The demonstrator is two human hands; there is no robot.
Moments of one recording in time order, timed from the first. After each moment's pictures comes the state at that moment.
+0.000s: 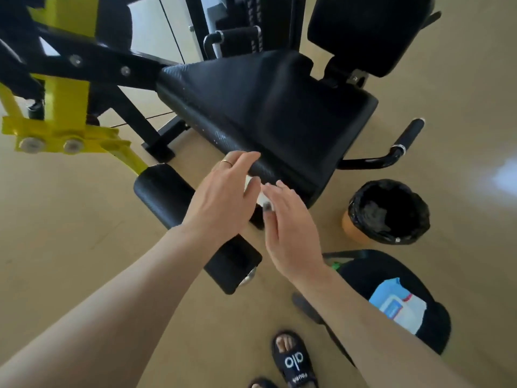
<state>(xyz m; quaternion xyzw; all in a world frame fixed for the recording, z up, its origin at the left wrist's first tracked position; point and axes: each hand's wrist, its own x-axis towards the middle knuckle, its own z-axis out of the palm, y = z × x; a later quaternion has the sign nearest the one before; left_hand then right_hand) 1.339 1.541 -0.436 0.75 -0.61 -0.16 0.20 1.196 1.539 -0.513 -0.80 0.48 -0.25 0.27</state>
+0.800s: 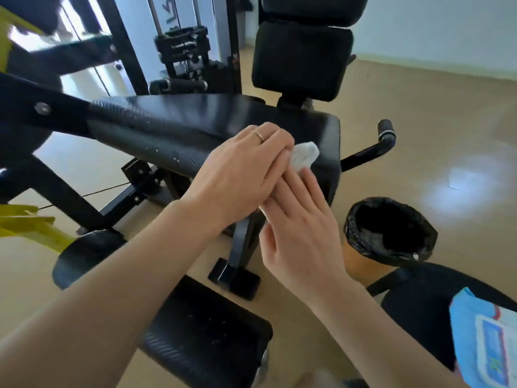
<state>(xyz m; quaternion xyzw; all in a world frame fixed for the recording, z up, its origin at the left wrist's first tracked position) 1.362 1.461 -0.533 0.47 -0.84 0.04 0.27 1.228 1.515 -0.594 -0.83 0.51 -0.19 -0.12</state>
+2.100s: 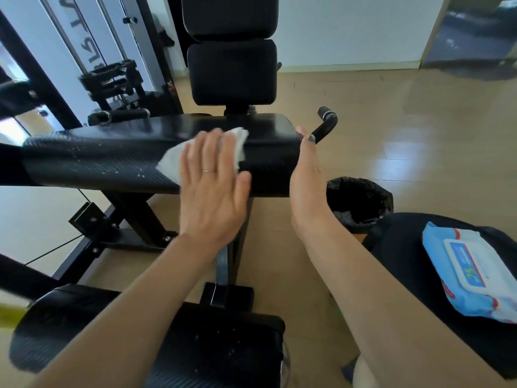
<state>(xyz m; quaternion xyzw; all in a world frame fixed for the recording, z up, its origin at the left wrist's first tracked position) 1.374 1.456 -0.612 0.49 -0.81 0.15 0.29 1.234 1.476 -0.597 -0.32 0.50 -0.69 0.41</state>
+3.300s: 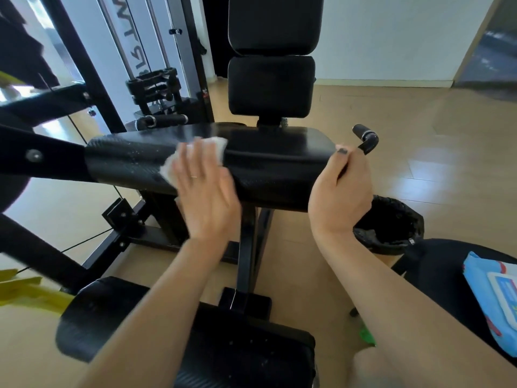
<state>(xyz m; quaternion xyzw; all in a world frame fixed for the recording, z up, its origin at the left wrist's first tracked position) 1.432 1.423 -0.617 0.59 -0.69 0.10 0.41 1.261 1.455 -0.598 -0.34 0.67 -0.66 -0.05</state>
